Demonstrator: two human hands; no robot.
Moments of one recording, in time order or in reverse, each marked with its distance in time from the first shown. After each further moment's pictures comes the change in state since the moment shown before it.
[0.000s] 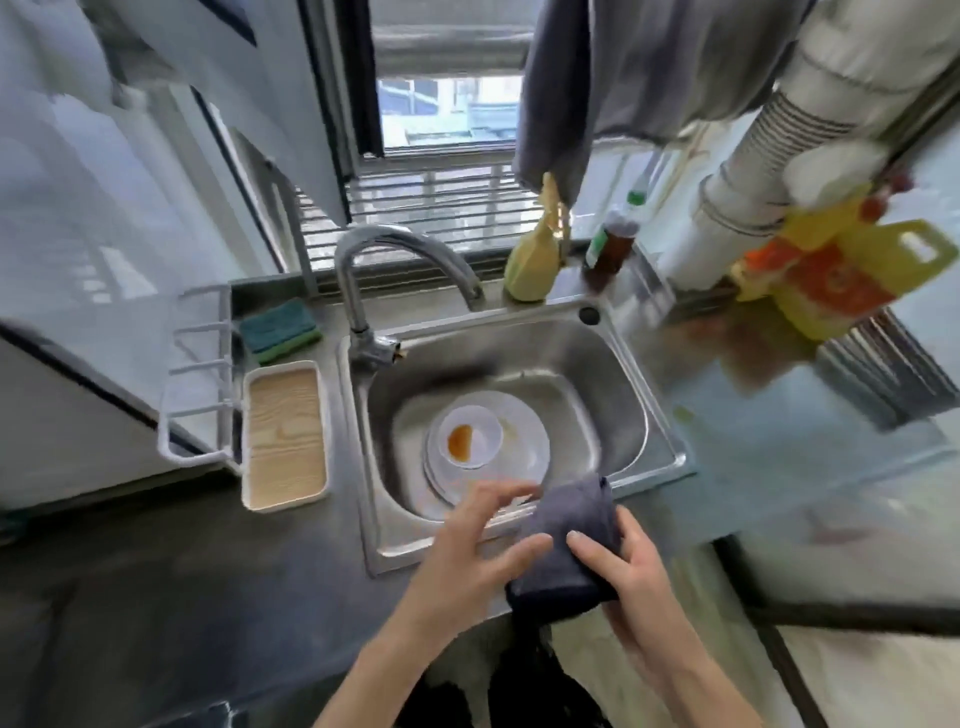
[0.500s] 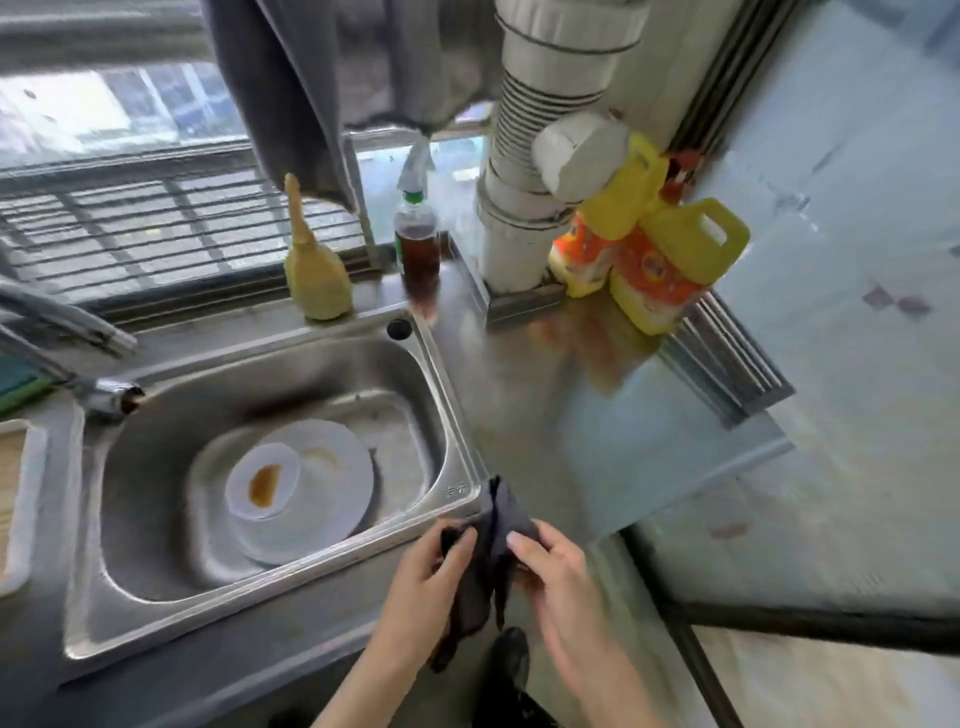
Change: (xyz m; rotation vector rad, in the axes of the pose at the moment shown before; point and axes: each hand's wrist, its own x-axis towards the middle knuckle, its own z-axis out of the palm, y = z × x) left_hand 0.122 0.010 0.255 -0.226 0.148 -0.336; right_hand 0.070 -0.057 -0.232 0.111 0.103 0.075
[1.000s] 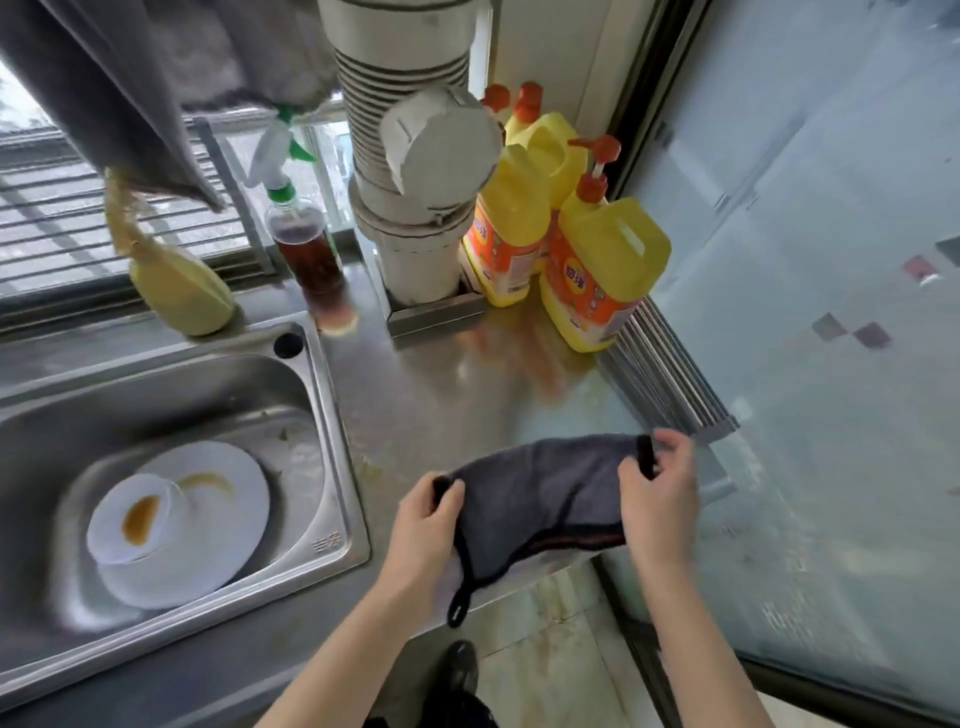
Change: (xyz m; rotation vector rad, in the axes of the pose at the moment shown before) left_hand 0.122 0.023 0.154 0.012 0.150 -0.159; right_hand 0.132 -0.141 -0.177 -0.644 0.669 -0.306
